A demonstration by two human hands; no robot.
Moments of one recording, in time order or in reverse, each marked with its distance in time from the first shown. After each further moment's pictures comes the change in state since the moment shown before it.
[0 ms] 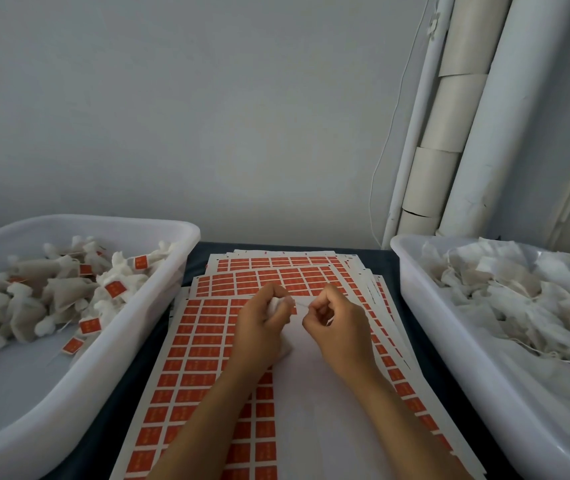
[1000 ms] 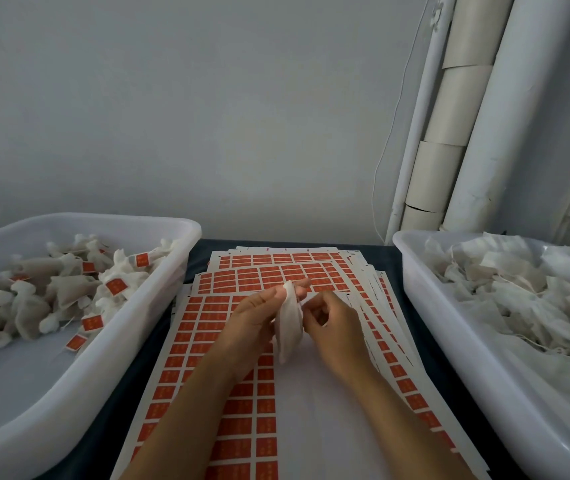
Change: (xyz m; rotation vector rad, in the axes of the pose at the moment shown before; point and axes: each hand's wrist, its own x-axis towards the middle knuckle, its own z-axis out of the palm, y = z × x) left_hand -0.002 0.011 -0.021 -0.551 -0.341 -0.390; right_hand 0.000 0.005 0.012 0.056 -0.092 0.131
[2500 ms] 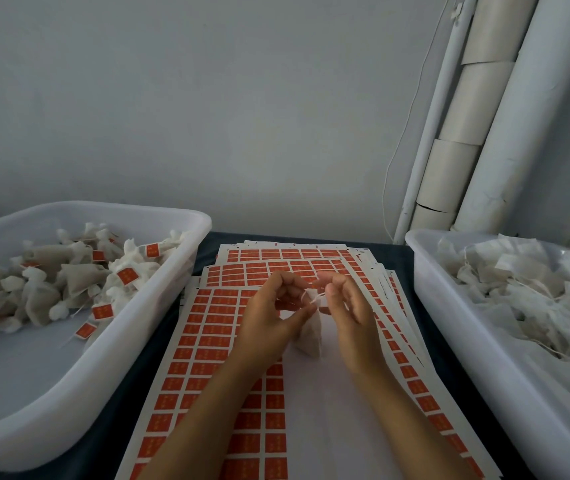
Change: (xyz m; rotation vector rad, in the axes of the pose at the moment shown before) left_hand 0.001 -0.009 0.008 0.524 0.209 0.387; right_hand -0.011 -0.027 -0.013 0.491 0.010 0.033
